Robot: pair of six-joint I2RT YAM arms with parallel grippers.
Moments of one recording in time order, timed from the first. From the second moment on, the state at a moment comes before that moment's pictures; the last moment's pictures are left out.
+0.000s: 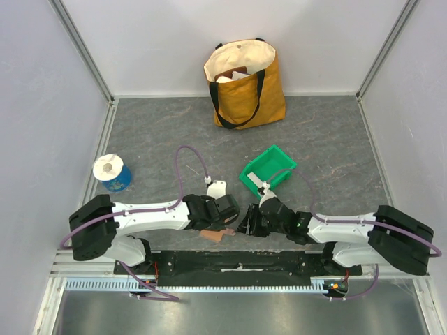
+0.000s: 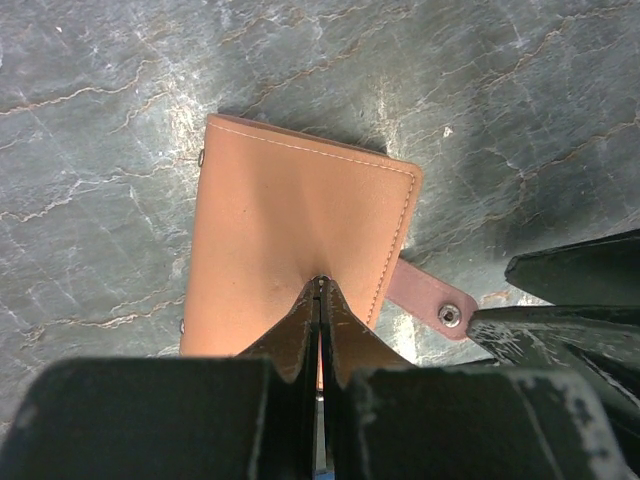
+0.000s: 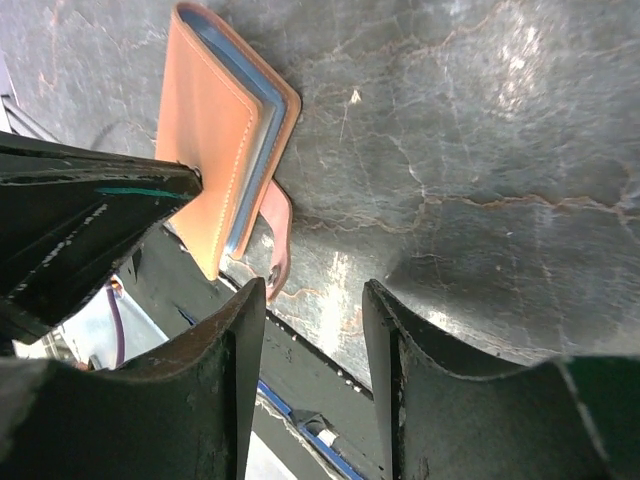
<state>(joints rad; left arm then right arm) -1.19 1.41 0.81 -0.62 -0.37 -1.02 1.06 1.22 0.33 0.22 -0.03 1.10</state>
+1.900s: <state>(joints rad) -1.13 1.14 0.68 -0.55 -0.33 -0.97 1.08 1.12 0.53 0.06 -0.01 0.99</state>
